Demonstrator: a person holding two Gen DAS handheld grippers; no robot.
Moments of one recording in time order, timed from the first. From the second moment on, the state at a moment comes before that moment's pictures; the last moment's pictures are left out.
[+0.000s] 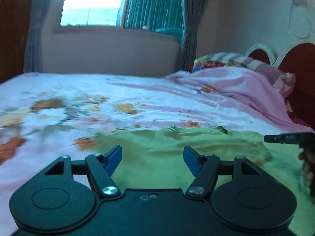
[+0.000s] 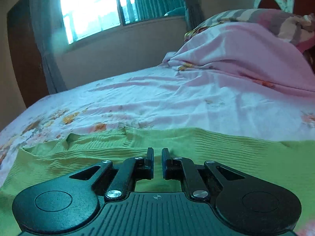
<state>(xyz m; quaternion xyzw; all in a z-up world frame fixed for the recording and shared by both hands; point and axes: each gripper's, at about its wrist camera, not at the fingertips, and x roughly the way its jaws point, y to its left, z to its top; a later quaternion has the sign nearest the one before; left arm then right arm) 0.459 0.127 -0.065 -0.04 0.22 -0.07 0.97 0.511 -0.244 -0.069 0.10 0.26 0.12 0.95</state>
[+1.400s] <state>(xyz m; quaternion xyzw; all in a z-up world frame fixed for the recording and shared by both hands) 0.339 0.242 -0.109 -0.08 0.30 0.08 0.95 0.367 -0.650 -0.117 0.45 0.18 -0.15 0.86</state>
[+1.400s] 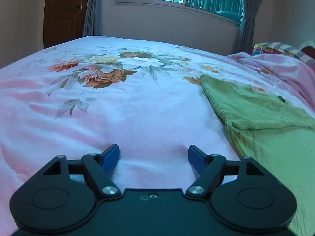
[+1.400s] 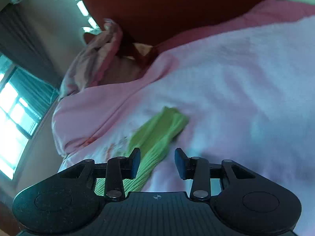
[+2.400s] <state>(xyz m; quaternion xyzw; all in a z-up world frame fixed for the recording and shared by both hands) 0.337 0.247 -0.093 -0.04 0.30 0.13 0.94 0.415 -0.637 -0.082 0.31 0.21 -0.15 0.92</state>
